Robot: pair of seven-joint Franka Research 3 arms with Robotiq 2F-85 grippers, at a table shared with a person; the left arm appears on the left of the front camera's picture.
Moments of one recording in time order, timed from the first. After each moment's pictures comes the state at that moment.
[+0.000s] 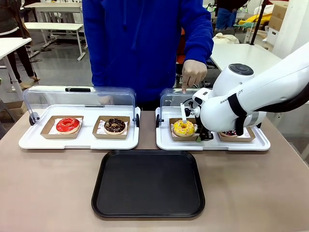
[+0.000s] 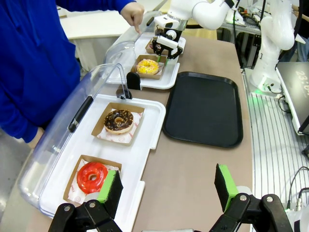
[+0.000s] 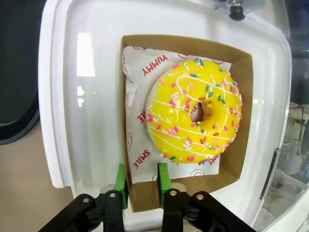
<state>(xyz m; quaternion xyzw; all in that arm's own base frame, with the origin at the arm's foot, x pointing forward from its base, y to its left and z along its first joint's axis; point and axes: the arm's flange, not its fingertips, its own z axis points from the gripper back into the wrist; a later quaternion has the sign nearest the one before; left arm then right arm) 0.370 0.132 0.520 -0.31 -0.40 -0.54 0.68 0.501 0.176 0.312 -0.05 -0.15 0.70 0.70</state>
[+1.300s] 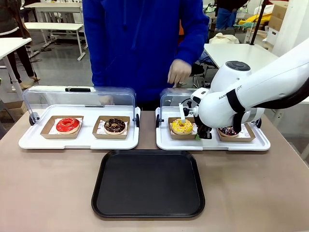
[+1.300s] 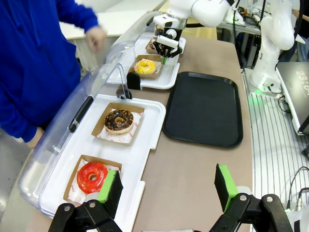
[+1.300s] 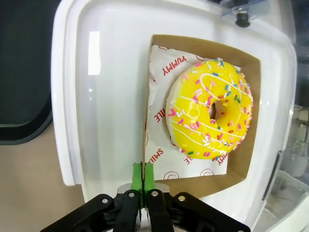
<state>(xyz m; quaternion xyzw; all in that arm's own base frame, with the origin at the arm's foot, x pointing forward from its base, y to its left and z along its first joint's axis) 0.370 0.132 0.520 -0.31 -0.40 -0.54 0.68 0.498 0.182 0.323 -0.04 -0.13 0.70 0.70</state>
